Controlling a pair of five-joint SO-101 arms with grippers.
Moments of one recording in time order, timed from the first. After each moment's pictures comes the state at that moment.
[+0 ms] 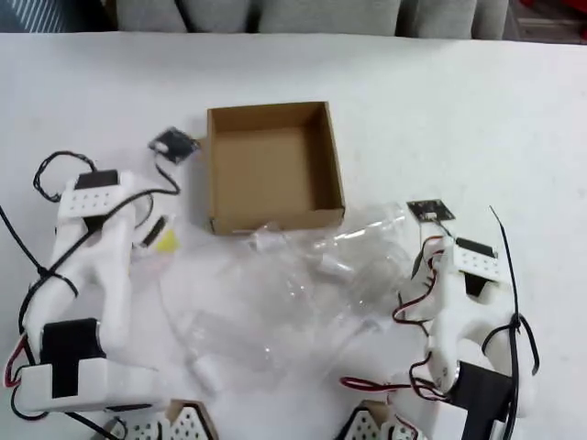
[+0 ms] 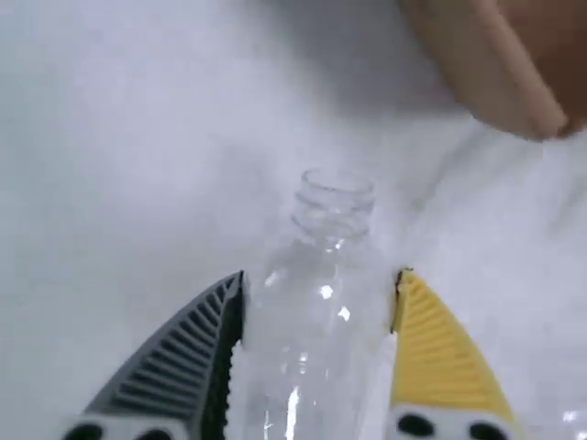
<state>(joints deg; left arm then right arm) -14.0 -1.9 29.9 62.1 -36.4 14.5 -13.1 54.3 59.3 28.3</state>
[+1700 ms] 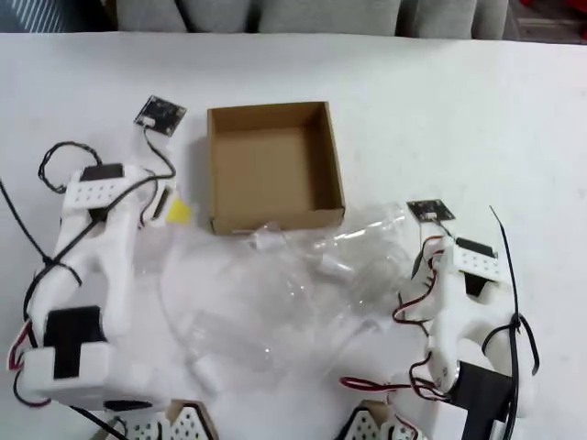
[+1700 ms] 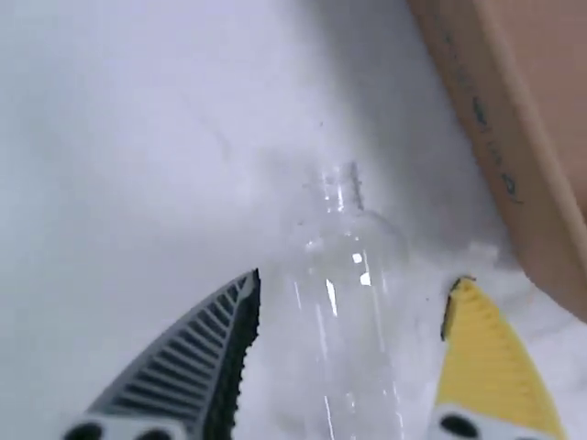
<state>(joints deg) -13.2 2.7 25.5 51.0 -25.6 14.5 -13.1 54.3 59.3 28.3</state>
